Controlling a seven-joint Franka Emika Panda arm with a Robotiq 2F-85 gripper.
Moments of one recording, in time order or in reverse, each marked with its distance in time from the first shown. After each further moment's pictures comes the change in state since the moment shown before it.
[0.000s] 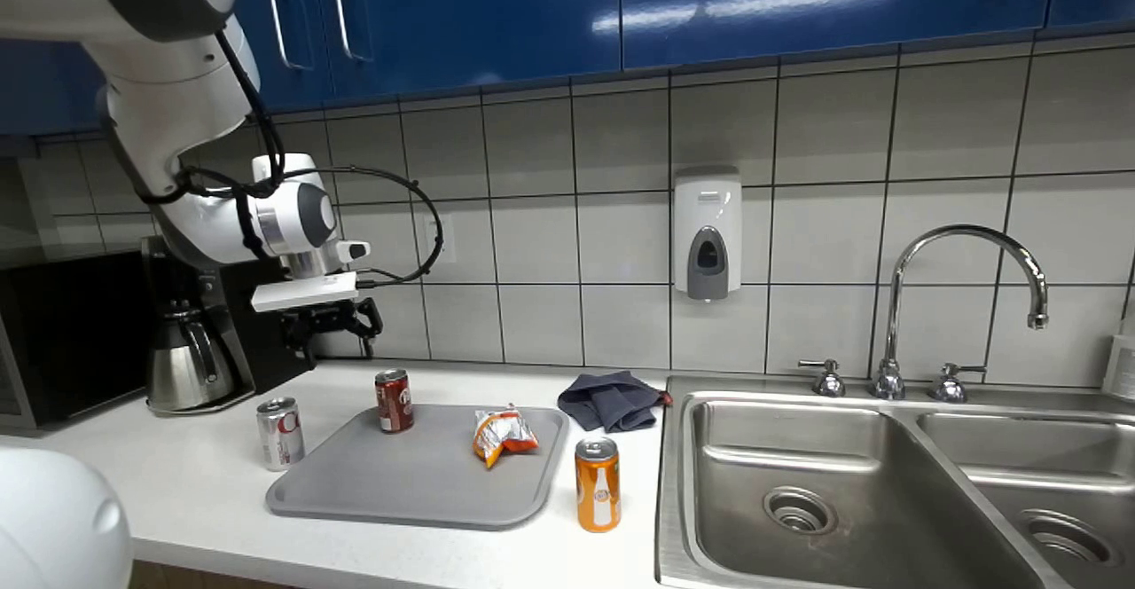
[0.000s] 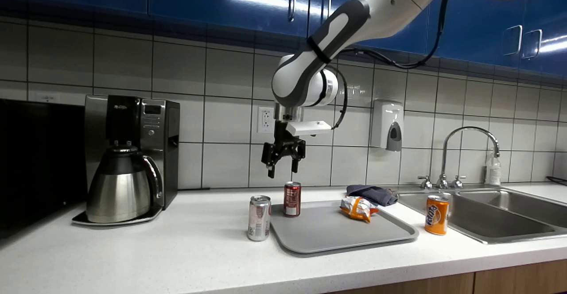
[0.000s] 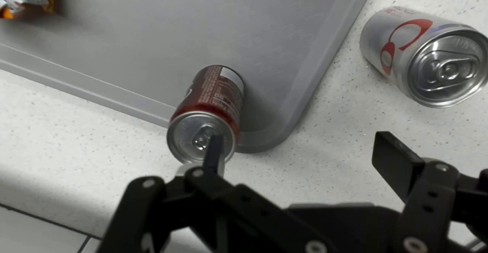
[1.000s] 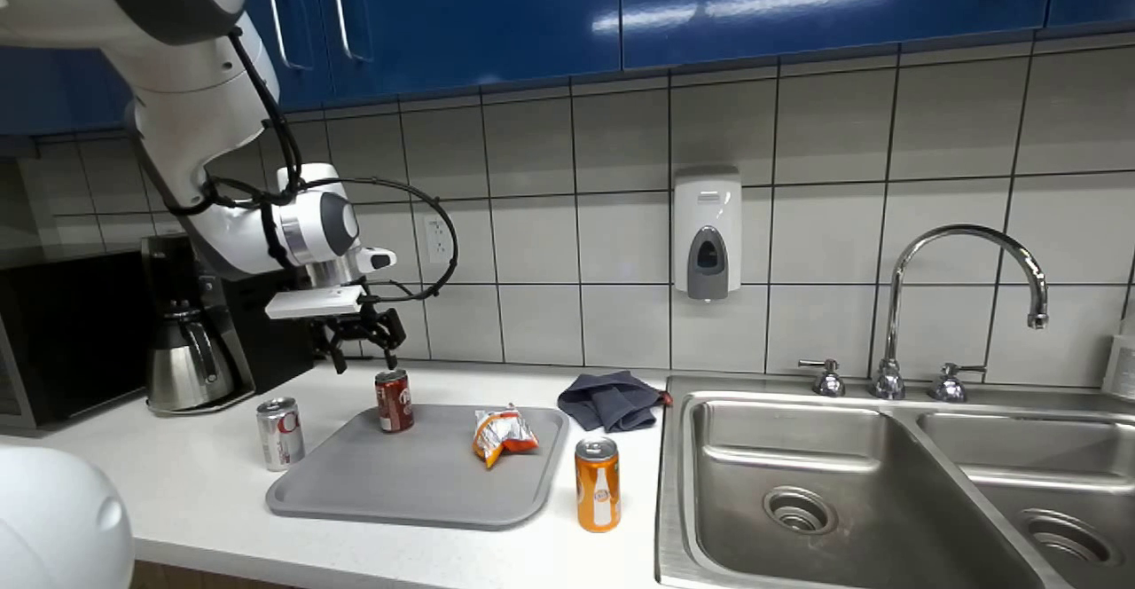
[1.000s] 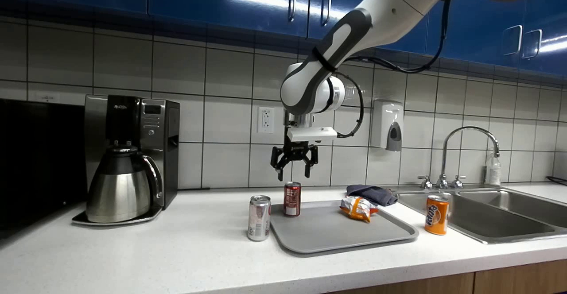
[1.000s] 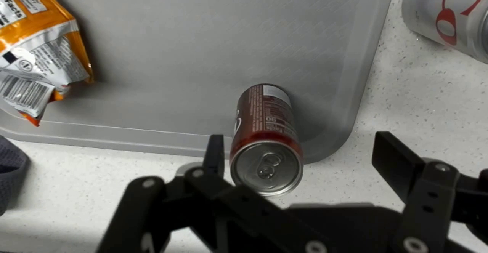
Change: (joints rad) arm 0.011 0.017 -0.069 -0.011 -0.010 0.016 0.262
